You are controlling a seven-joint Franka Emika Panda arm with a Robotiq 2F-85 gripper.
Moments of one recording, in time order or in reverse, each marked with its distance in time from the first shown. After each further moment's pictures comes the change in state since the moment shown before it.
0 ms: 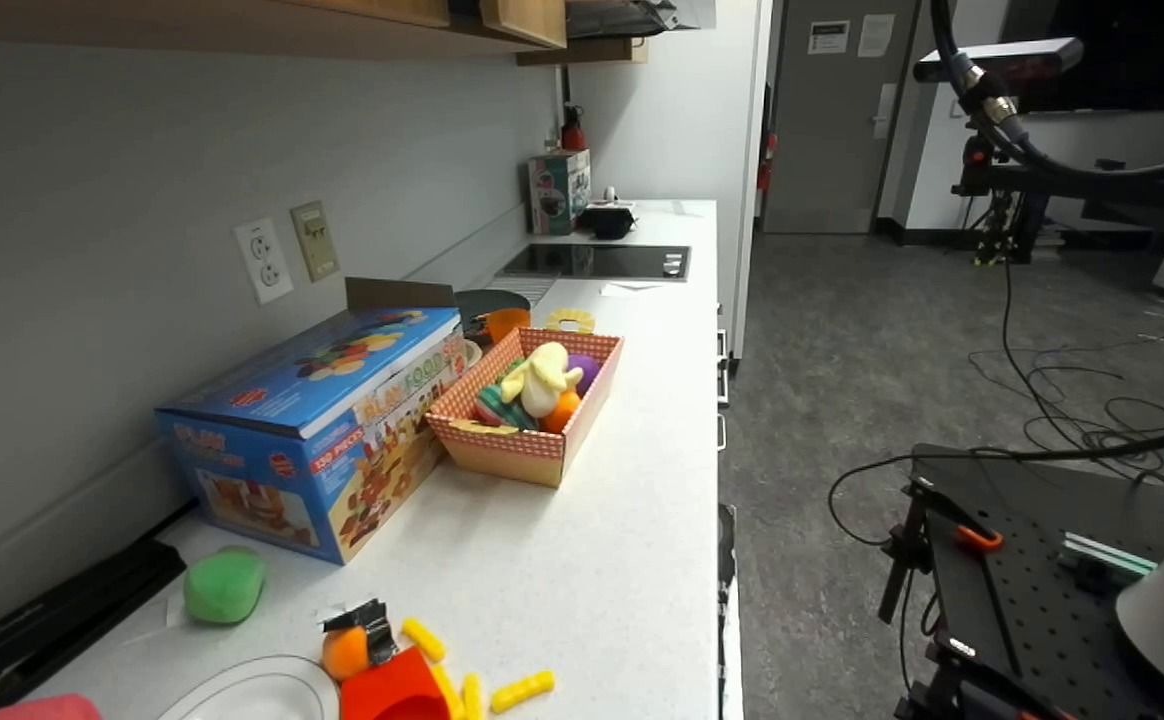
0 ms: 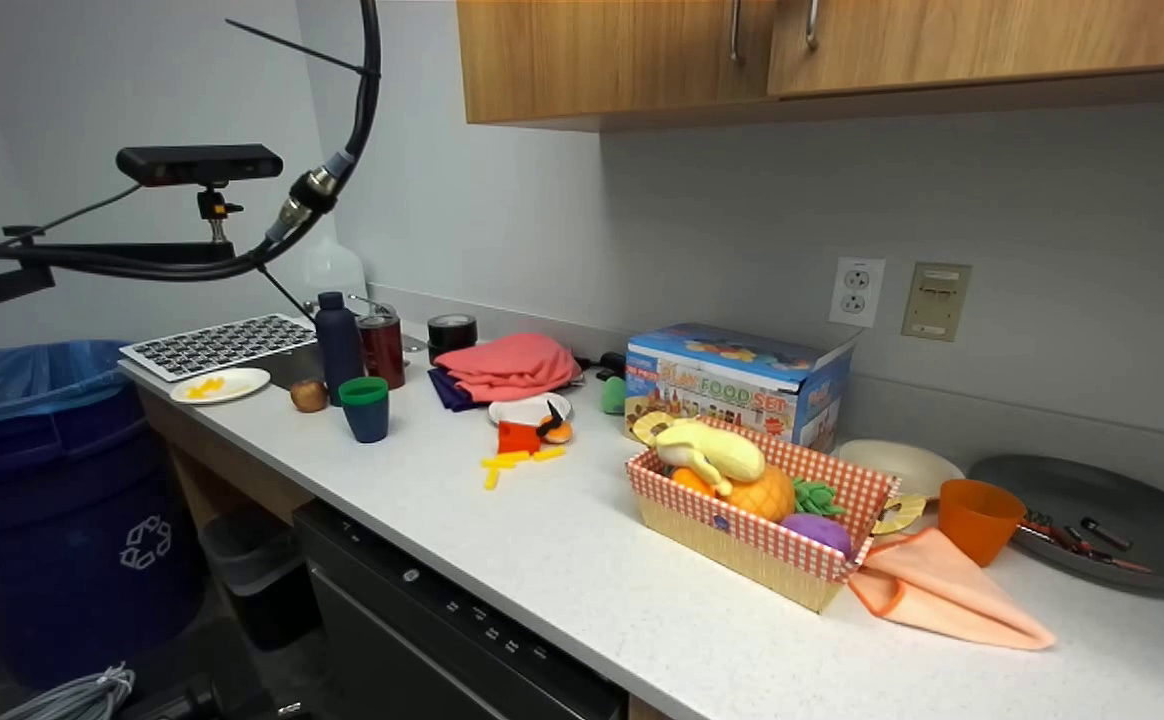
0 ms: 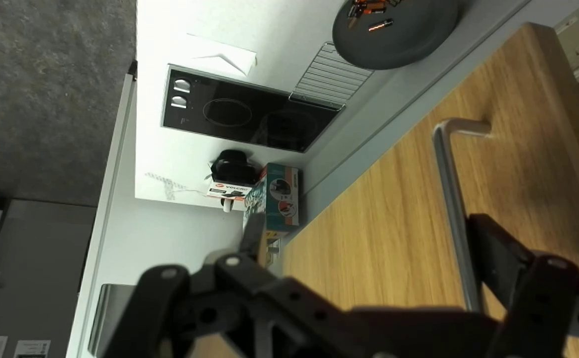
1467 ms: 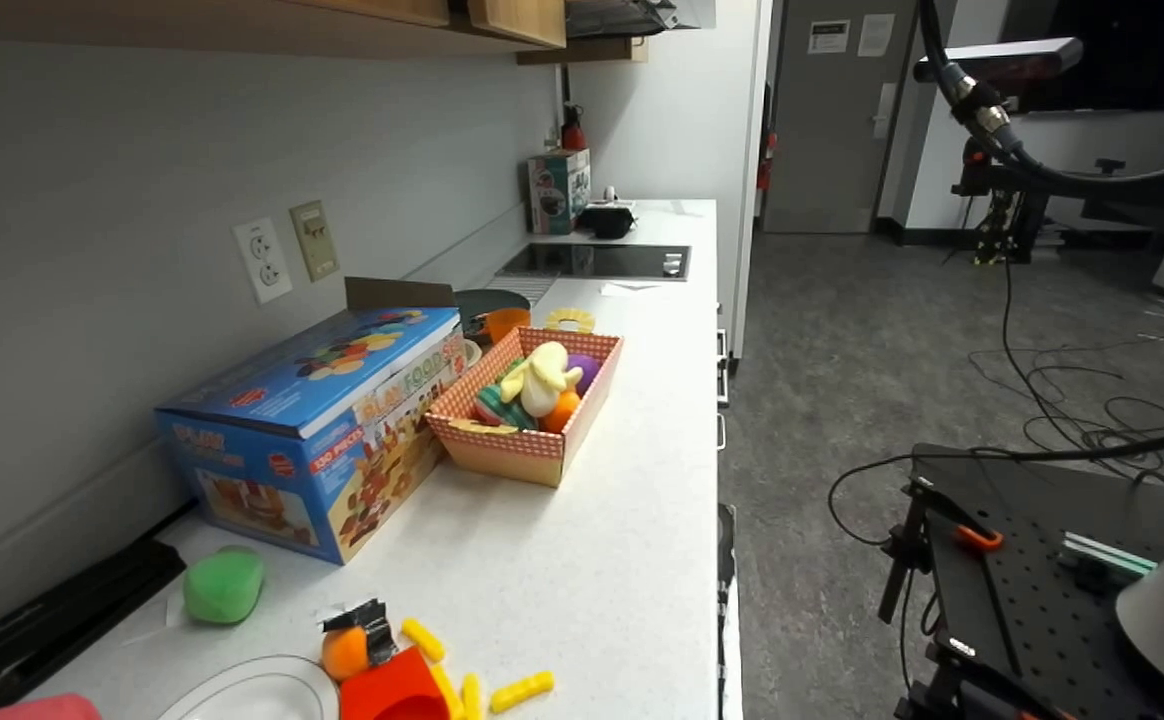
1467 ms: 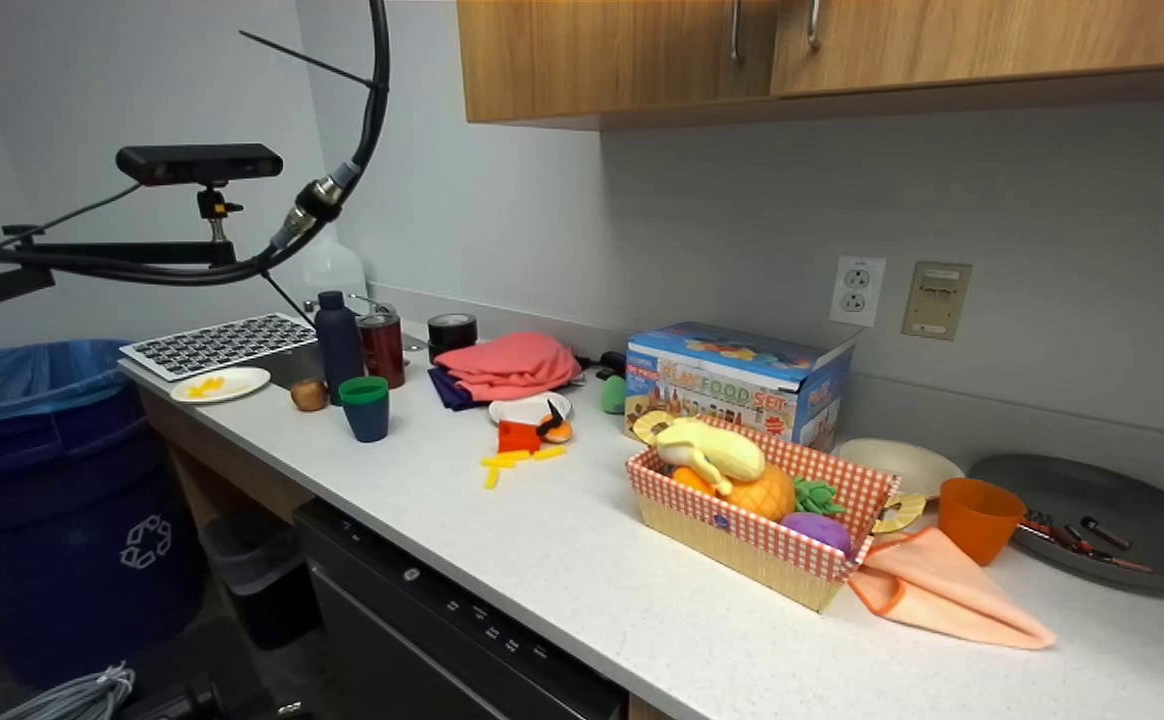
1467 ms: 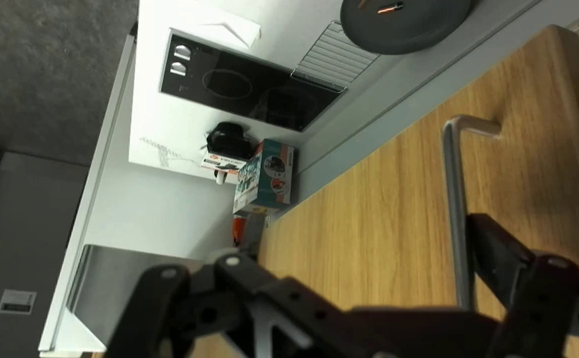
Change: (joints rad) arm 0.037 0.032 -0.011 0.022 -0.085 -0.005 -0.046
